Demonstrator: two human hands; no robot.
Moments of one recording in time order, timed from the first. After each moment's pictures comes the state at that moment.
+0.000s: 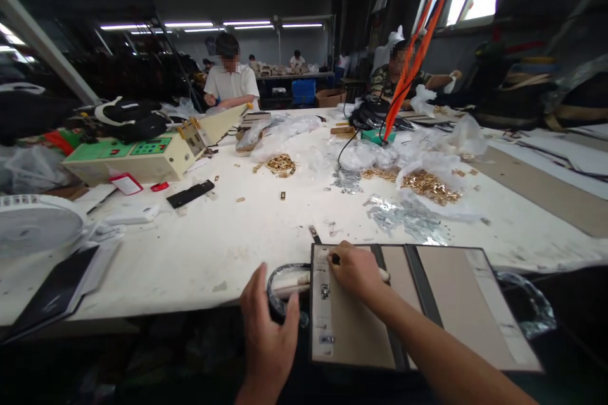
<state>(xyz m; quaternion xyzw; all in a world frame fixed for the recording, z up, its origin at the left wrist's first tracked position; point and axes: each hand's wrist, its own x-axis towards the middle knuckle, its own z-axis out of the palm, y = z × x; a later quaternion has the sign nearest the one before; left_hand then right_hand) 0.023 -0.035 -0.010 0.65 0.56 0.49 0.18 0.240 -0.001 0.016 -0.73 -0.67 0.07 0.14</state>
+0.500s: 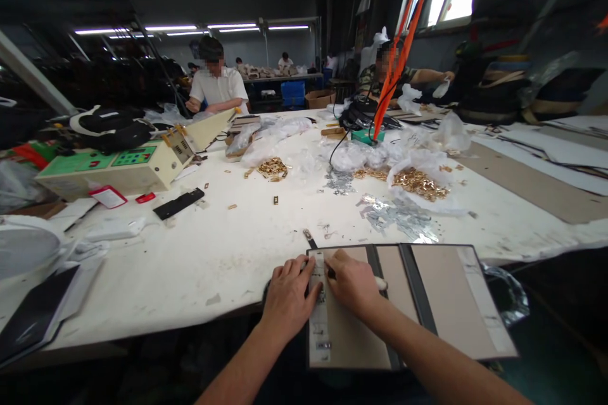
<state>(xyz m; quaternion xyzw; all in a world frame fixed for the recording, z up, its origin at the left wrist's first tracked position) 0.047 0.024 -0.001 0.90 0.40 0.14 0.05 0.233 -0.019 0.012 -0.73 -0.67 0.07 0.12</state>
